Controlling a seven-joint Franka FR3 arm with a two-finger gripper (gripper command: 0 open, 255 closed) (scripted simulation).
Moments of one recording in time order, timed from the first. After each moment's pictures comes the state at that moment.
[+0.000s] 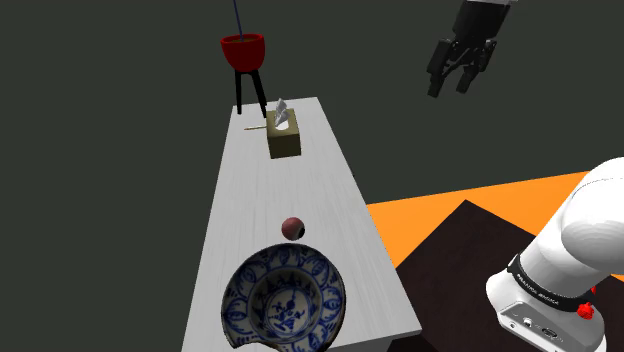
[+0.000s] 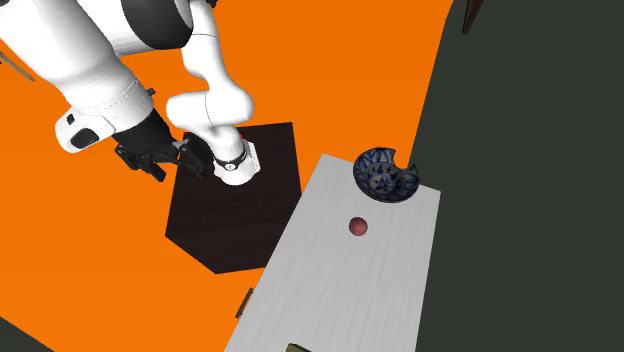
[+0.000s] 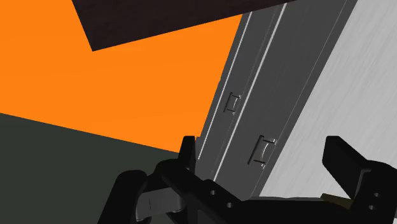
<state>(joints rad) 0.01 -0.80 -0.07 -2.37 0.08 1.64 0.15</state>
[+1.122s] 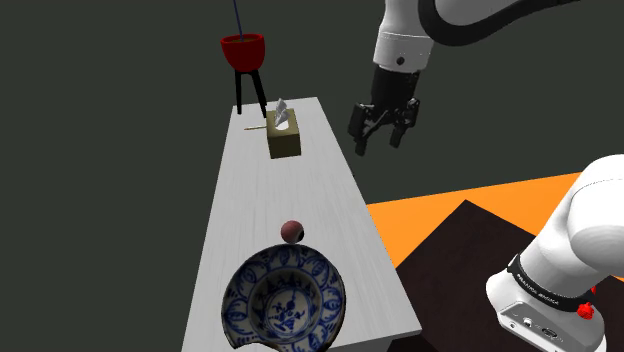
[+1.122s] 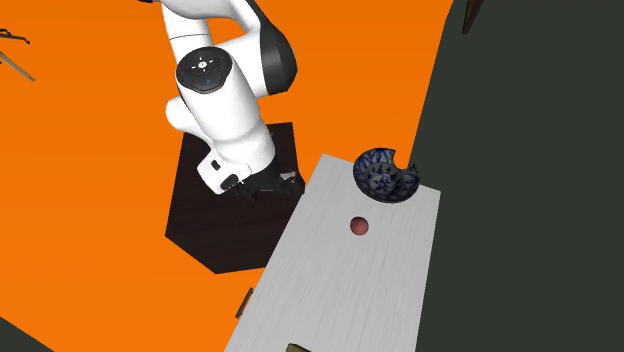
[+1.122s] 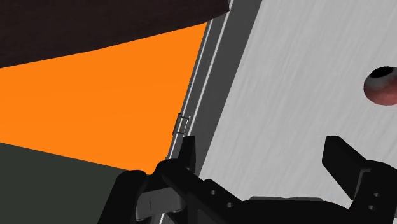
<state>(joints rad) 0.12 -0.59 0.22 -2.42 0.26 1.89 0.44</state>
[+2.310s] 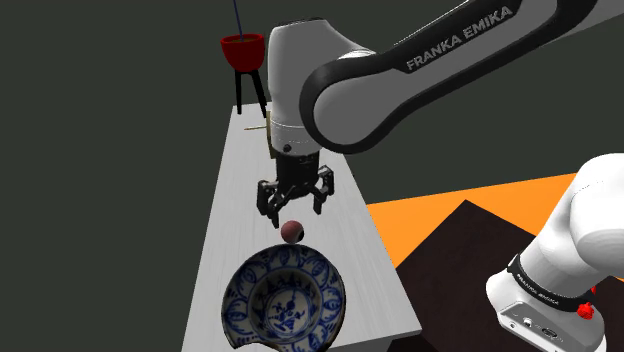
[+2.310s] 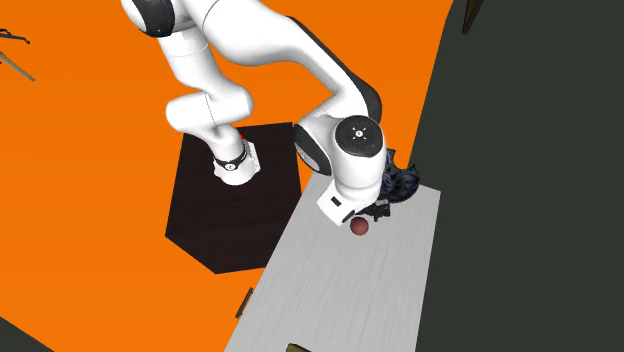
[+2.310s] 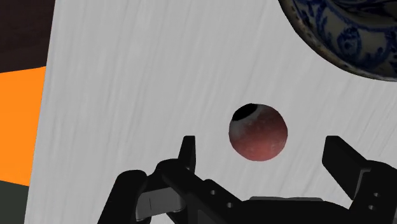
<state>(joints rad) 0.19 -0.08 0.52 -2.19 0.21 2.17 0.79</state>
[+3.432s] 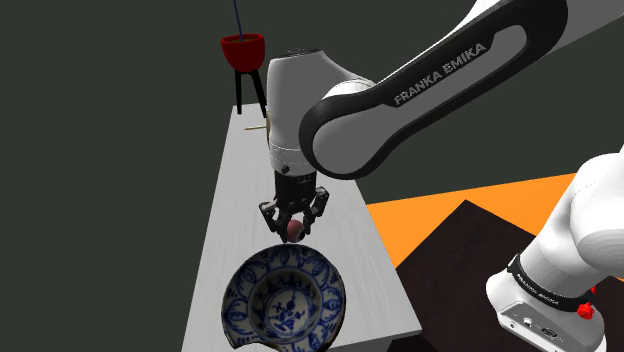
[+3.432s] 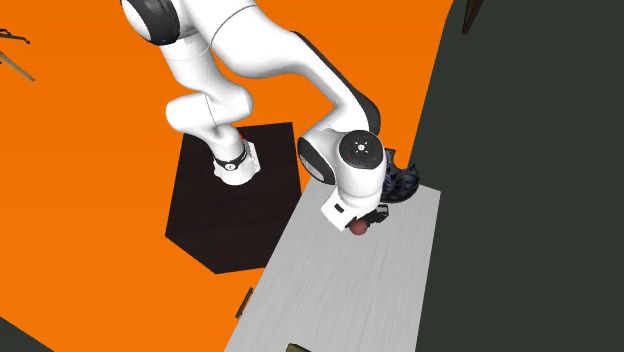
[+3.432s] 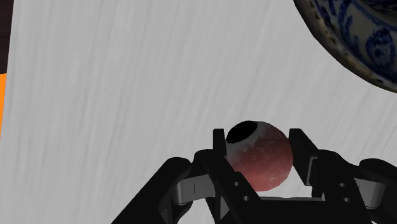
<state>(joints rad) 0.20 -0.02 0.54 -2.22 0.19 2.26 0.82</state>
